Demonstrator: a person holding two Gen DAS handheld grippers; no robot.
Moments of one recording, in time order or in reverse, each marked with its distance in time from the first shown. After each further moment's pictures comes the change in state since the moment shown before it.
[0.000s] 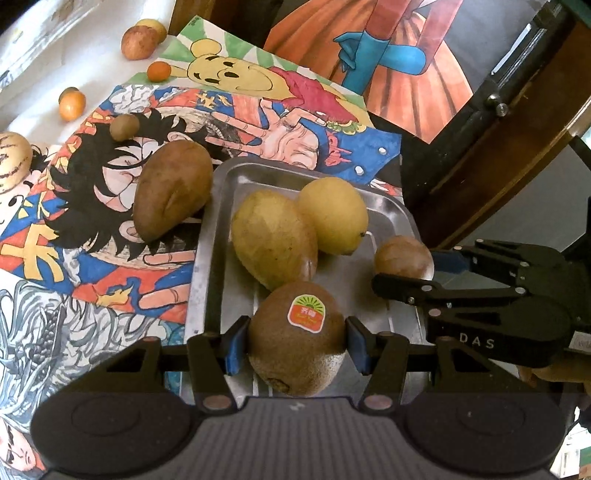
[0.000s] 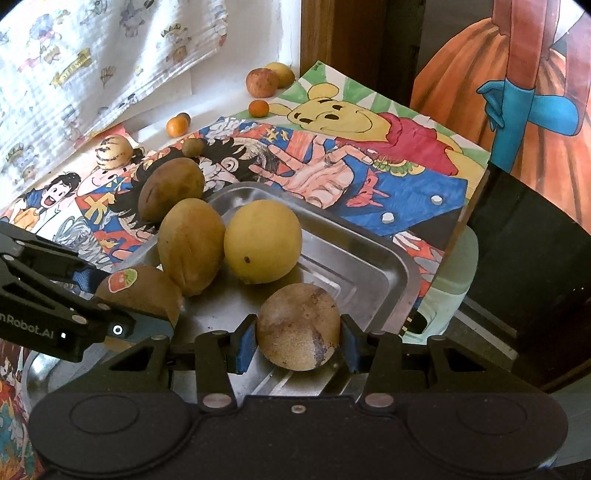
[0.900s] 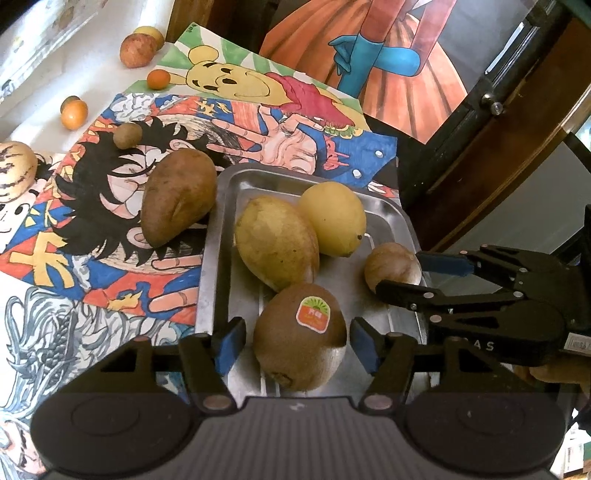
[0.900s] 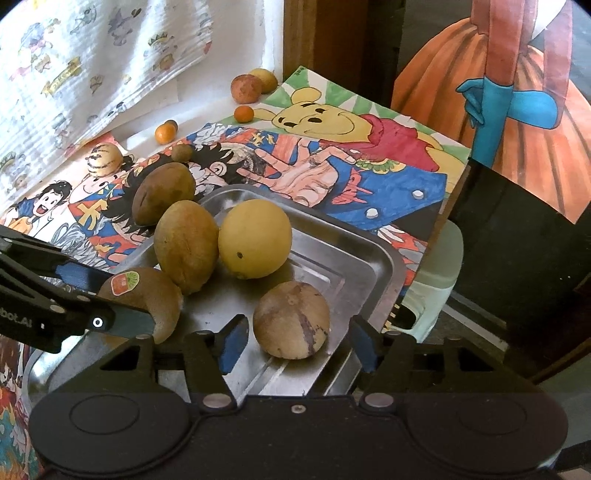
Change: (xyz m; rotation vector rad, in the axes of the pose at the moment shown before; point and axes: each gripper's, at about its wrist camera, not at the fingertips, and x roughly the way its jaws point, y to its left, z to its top) left arm -0.010 0.003 -0.001 0.019 -0.007 -0.006; right arm -0.017 0.006 -0.008 0.046 -0.025 -0.063
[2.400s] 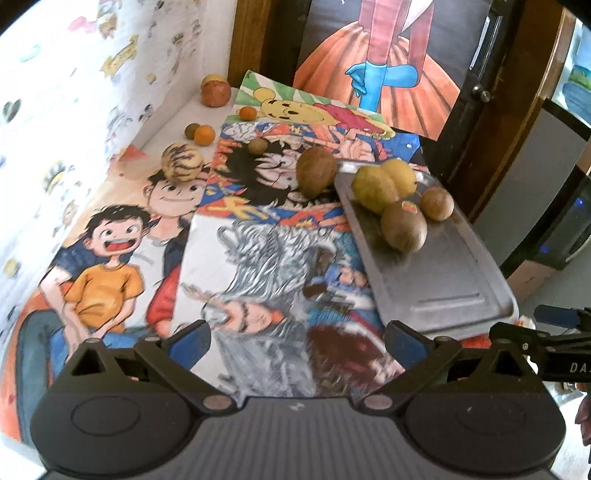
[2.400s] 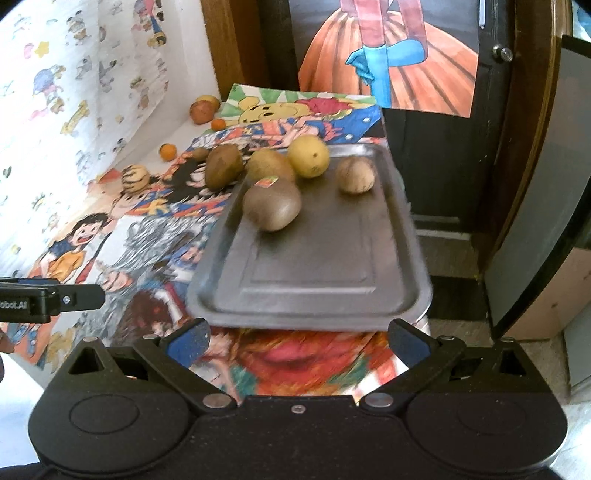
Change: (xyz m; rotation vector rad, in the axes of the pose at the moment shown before) left arm -0.149 0.090 -0.099 0.164 -0.101 0.126; right arm -0.117 0.185 -0.110 0.440 -0.054 -0.192
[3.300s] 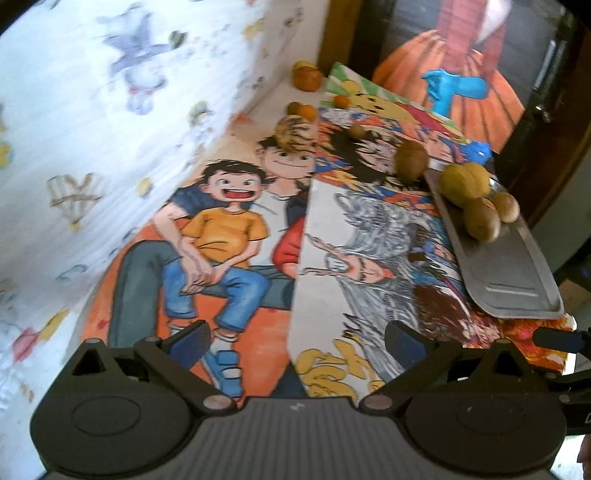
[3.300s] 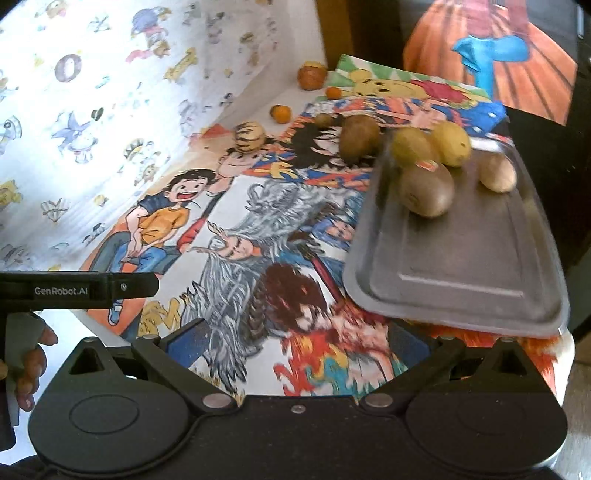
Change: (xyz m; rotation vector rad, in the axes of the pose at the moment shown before) left arm -0.035 0.066 -0.033 -0.155 0.028 0.149; right arm 0.023 0.085 0.016 -0.155 0.095 0.231
